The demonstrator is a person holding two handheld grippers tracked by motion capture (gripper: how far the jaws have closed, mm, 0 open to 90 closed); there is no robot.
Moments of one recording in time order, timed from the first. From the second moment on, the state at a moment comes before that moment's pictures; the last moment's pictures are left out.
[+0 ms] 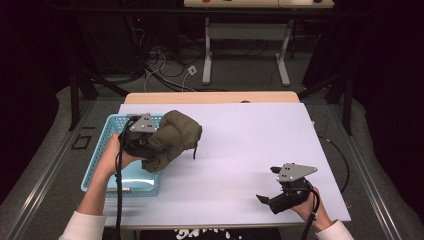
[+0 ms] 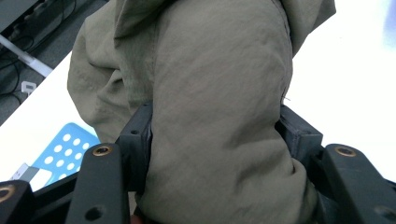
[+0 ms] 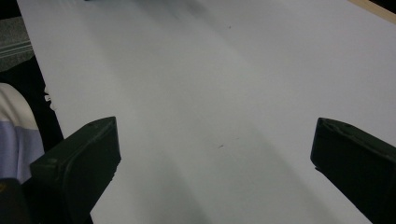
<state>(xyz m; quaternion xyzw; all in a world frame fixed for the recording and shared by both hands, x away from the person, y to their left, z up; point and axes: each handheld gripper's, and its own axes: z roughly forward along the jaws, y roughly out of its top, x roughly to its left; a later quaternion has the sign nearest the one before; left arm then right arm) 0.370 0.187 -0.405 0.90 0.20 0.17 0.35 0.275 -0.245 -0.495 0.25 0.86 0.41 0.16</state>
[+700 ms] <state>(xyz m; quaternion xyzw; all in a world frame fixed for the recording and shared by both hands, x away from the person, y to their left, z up) 0.370 0.170 -0.401 0.90 0.18 0.16 0.36 0.276 -0.245 -0.496 0.25 0.86 0.41 0.16</state>
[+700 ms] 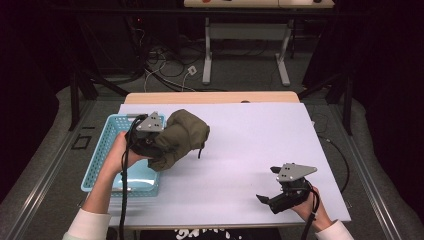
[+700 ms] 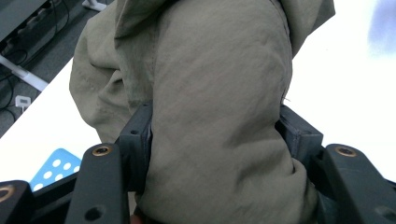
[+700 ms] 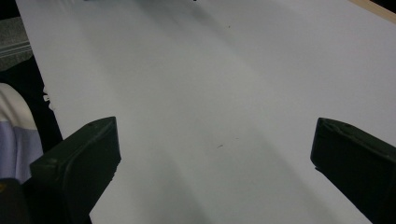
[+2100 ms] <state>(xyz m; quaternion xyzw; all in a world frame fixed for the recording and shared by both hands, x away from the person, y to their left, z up) 0.374 0.117 -0.405 0.92 0.12 0.15 0.35 0.276 -0.248 -0.496 0.26 0.86 0.42 0.16</state>
